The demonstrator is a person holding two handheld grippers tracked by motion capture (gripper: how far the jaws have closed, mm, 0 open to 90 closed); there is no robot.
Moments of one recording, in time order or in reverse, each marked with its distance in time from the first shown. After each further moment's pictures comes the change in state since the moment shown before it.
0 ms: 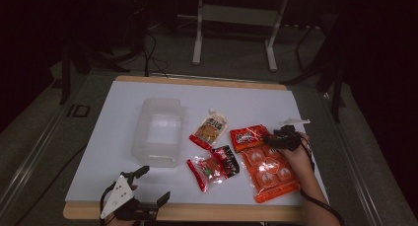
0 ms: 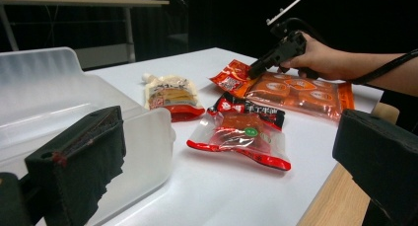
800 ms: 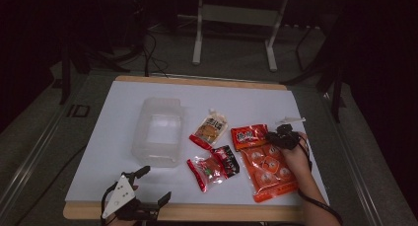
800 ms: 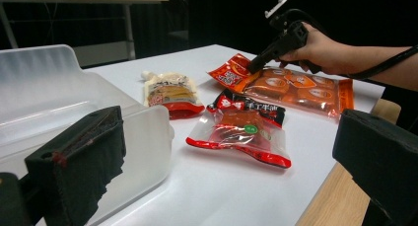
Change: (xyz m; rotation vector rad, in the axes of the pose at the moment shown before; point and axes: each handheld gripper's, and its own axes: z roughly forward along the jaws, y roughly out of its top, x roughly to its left) left arm -0.001 0.000 0.002 0.010 0.001 0.010; right arm 0.016 0.010 -0.005 0.051 -0.041 -0.060
